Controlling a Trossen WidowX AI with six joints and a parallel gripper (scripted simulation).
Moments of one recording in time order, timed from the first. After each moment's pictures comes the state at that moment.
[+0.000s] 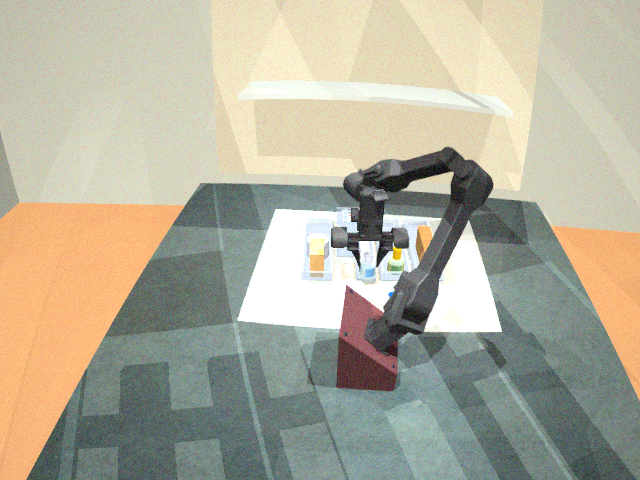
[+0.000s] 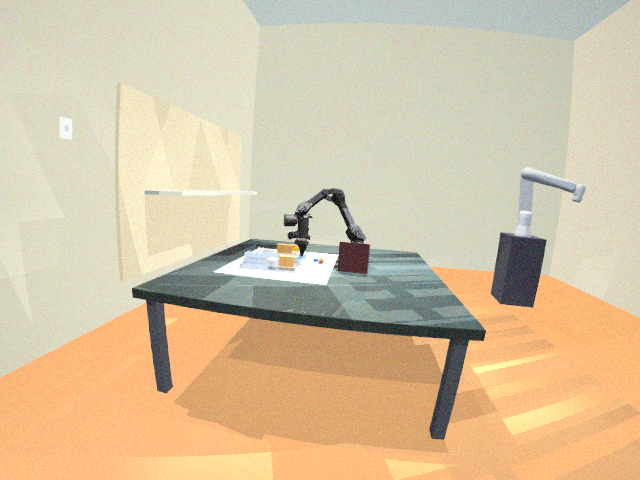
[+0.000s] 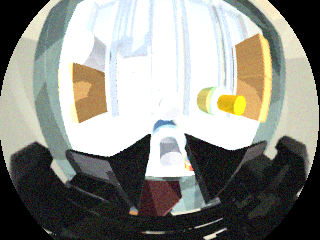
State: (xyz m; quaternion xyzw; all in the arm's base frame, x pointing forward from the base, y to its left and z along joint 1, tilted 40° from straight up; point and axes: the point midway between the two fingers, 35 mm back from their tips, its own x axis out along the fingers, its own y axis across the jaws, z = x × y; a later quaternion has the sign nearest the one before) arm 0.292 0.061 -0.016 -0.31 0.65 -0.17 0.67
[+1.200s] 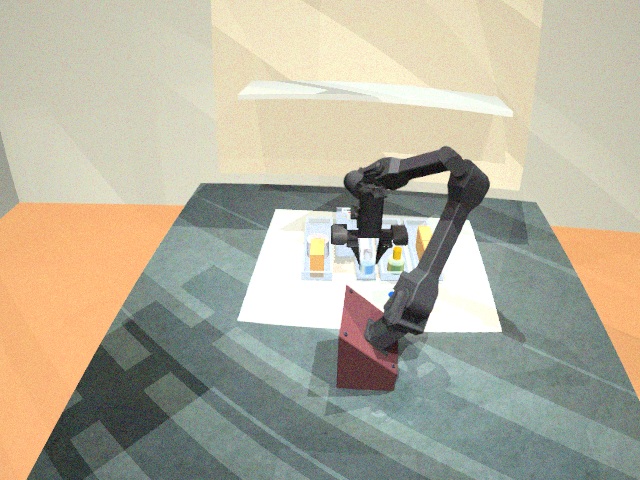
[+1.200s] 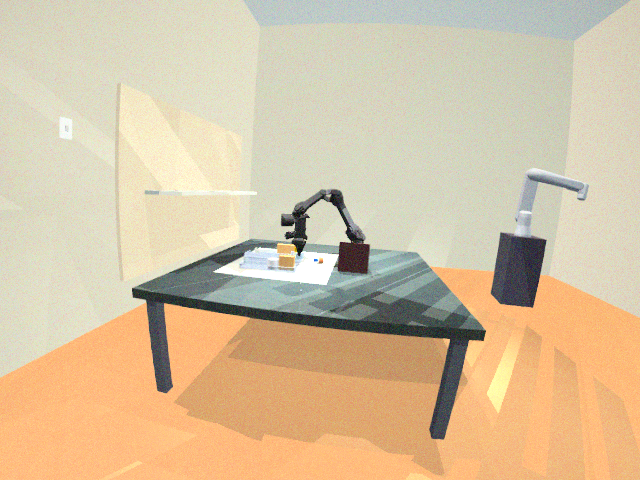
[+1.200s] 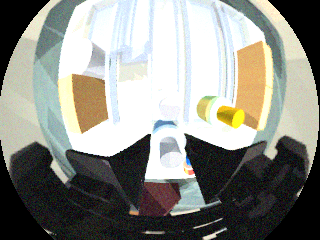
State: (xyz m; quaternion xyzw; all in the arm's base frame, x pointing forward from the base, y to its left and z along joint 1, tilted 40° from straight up) arm 0.306 0.064 -0.017 -0.31 0.66 -0.17 0.67
